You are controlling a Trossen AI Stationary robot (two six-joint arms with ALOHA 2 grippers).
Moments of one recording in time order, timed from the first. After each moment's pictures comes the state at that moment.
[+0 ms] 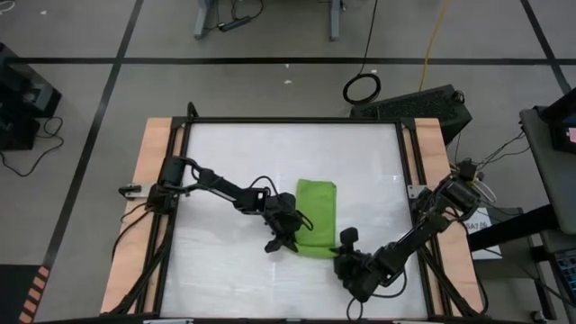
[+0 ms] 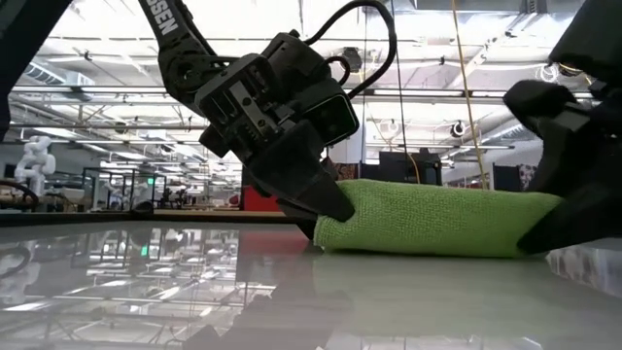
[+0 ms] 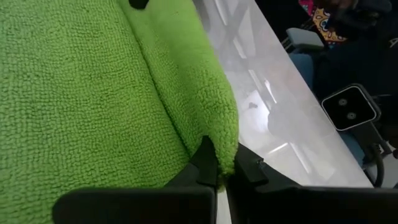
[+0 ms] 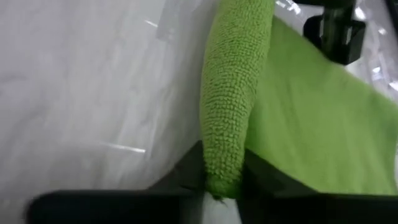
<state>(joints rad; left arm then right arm) -0.08 2.12 1.02 0.33 0.72 -0.18 0.78 1.87 0.88 -0.29 0.77 0.39</state>
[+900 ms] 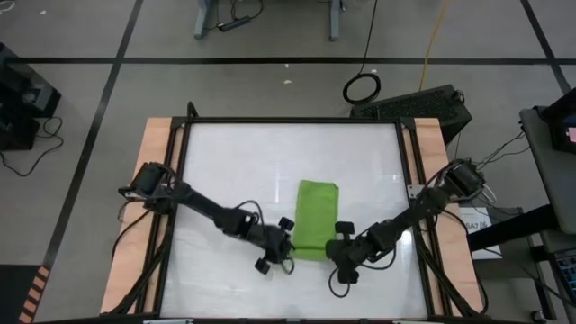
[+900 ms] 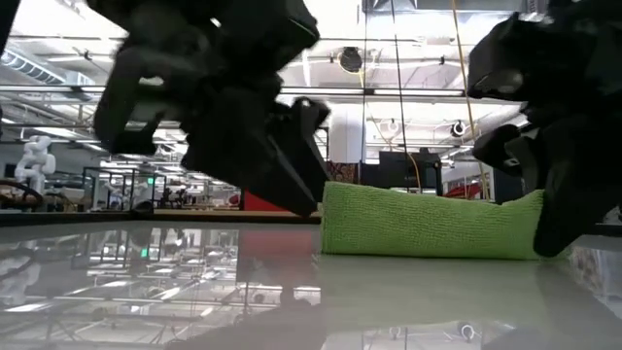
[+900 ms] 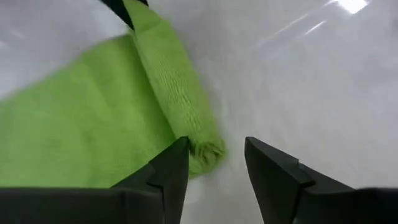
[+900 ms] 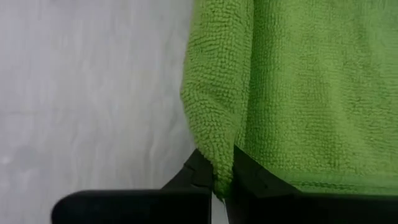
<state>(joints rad) -0.35 1.90 1.01 0.14 0.02 0.28 0.57 1.72 0.87 -0.27 0.20 0.57</state>
